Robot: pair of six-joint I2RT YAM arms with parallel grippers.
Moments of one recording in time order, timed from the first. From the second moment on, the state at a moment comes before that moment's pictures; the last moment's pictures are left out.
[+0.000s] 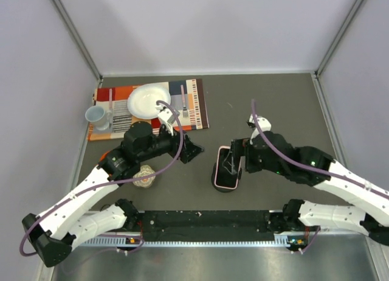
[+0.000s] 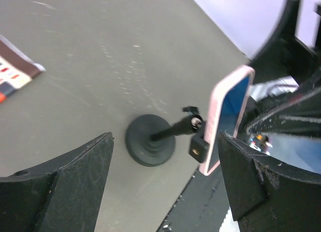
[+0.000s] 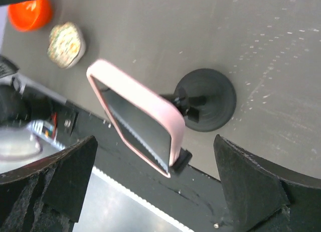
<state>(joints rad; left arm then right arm) -0.73 0.89 0.86 -0.21 0.35 -0.40 1.04 0.88 1.07 -0.87 0.20 0.69</state>
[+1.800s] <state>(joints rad) -0.73 0.76 0.92 -0.43 0.04 -0.16 1.36 1.36 1.46 -1.36 0.74 1.42</state>
